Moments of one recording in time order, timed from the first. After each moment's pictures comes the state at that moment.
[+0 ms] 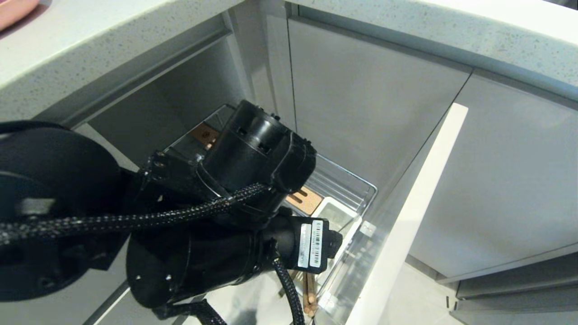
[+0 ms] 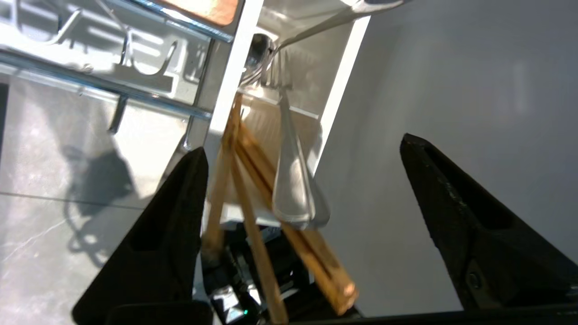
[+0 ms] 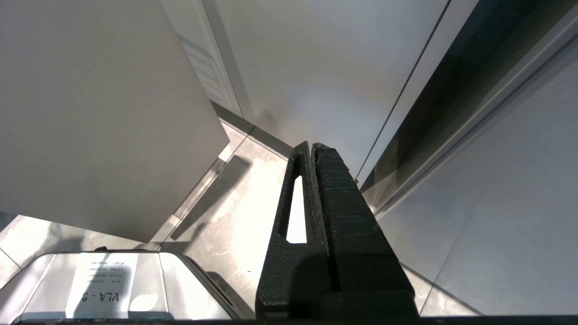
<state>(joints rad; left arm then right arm) -1.10 1.64 -1.29 0.39 0.41 -0.57 0.01 0.00 0.00 0.00 0.00 0.03</state>
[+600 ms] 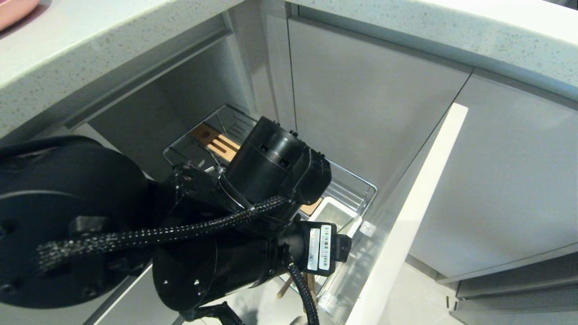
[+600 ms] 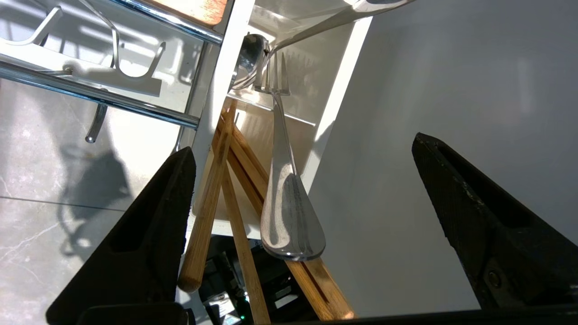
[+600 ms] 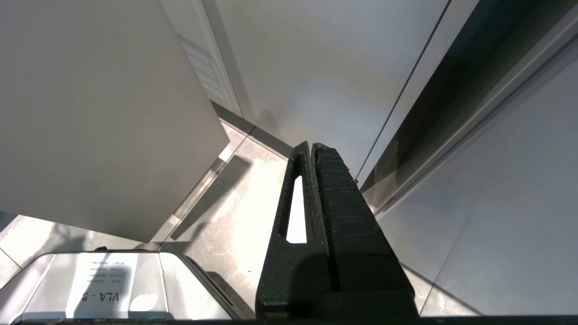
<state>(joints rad) -1.10 1.67 -1.28 0.35 0.41 -0.57 0.01 0.00 0.00 0.00 0.00 0.03</state>
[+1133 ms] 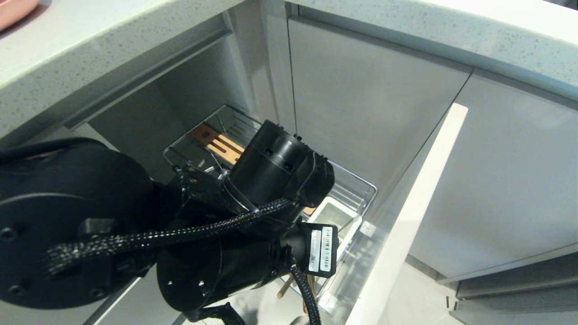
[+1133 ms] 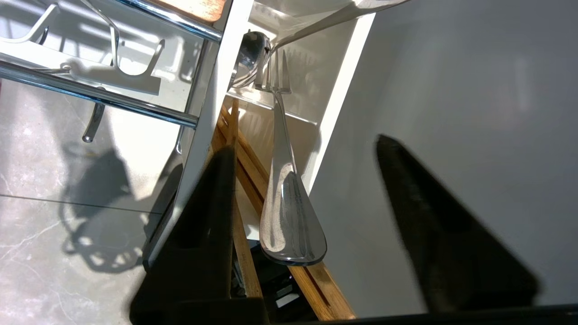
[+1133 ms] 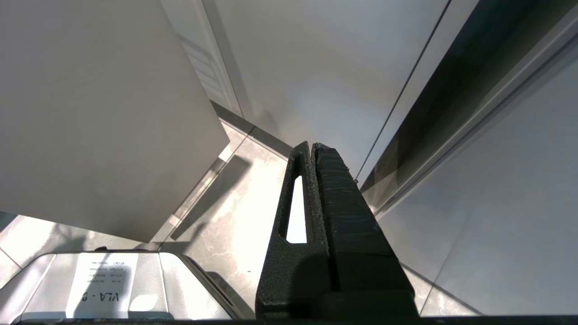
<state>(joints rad) -1.10 1.68 -1.28 0.35 0.41 -0.57 0.01 0.00 0.00 0.00 0.00 0.03</state>
